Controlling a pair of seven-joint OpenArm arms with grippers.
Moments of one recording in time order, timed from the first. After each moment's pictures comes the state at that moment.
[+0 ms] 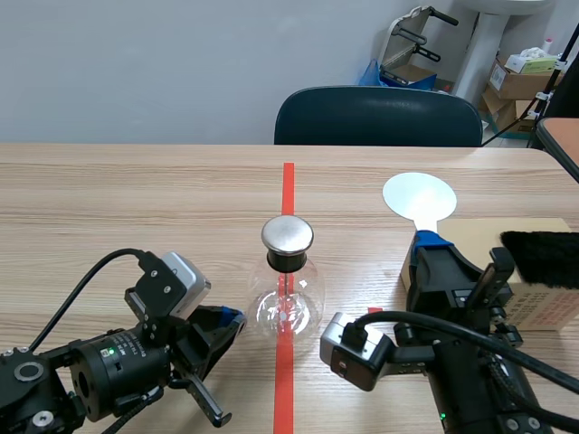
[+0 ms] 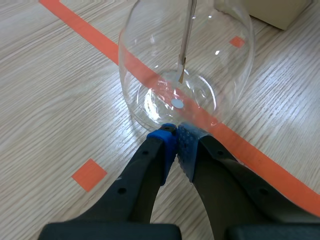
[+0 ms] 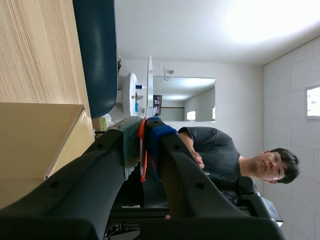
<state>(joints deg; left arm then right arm) 6.2 -29.7 37.6 76.5 -12.9 -13.3 -14.6 -23.6 24.8 -34.2 90.3 -89.2 -35.6 -32.1</state>
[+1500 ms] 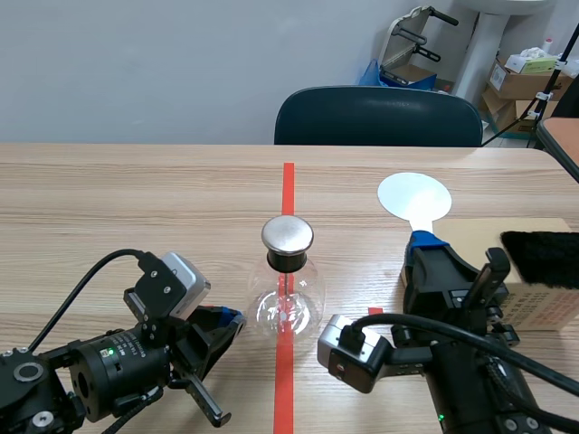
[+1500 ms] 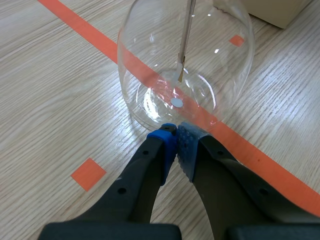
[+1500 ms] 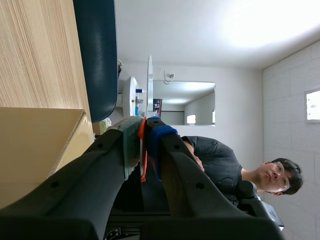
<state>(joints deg) 6.2 -29.7 37.6 76.5 -12.9 -13.3 -14.4 -23.6 24.8 -34.2 90.3 -89.2 -35.6 -31.0</state>
